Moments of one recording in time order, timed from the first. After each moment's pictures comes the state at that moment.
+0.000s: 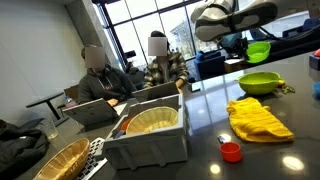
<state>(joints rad) 0.67 1.06 -0.21 -0.37 -0.40 1.17 0.21</state>
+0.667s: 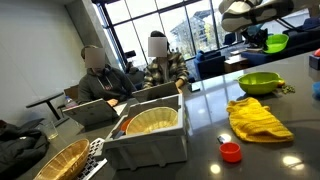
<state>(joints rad) 0.42 1.06 -0.20 -0.37 -0.39 1.32 0.01</state>
